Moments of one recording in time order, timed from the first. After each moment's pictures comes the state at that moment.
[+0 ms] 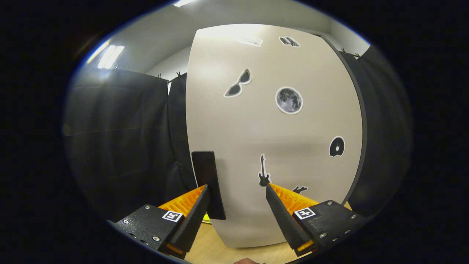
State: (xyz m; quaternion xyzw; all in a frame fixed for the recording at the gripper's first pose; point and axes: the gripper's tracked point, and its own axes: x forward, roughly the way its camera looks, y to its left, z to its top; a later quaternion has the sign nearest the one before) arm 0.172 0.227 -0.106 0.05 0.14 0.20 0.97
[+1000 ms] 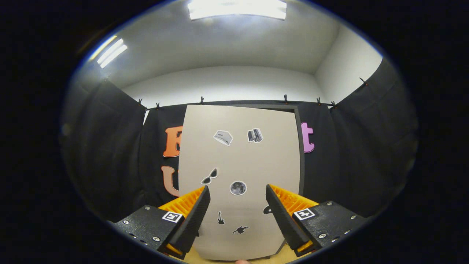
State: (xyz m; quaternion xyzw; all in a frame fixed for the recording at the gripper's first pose) arm 0.135 0.138 0.049 0.00 0.00 0.05 1.00
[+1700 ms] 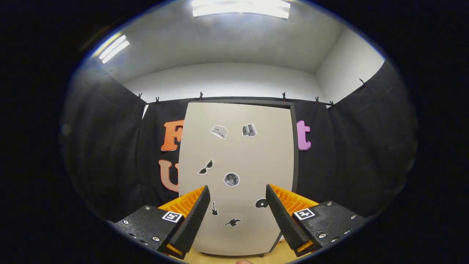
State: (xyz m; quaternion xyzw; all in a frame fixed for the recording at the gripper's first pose) arm 0.123 0.125 0.036 -0.03 0.02 0.05 1.00
